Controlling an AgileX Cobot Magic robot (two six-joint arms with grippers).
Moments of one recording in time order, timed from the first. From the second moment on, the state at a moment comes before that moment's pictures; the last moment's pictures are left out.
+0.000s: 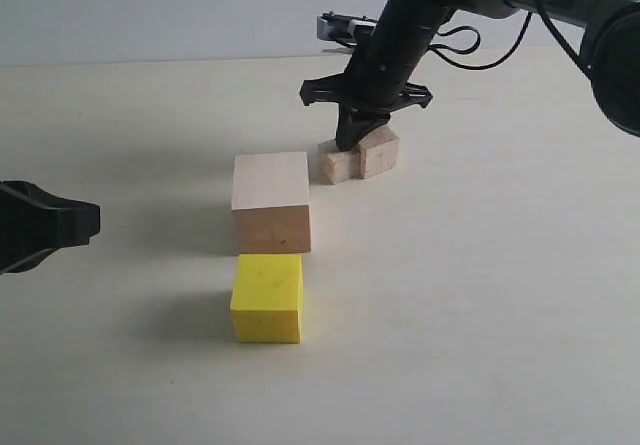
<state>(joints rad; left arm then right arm) -0.48 0.99 -0.46 -0.43 0.30 0.05 0.36 2.45 -2.07 0.34 1.15 -0.10</state>
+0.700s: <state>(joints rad) -0.48 0.99 -0.46 -0.43 0.31 0.05 0.18 2.42 -2.07 0.21 1.22 -0.04</state>
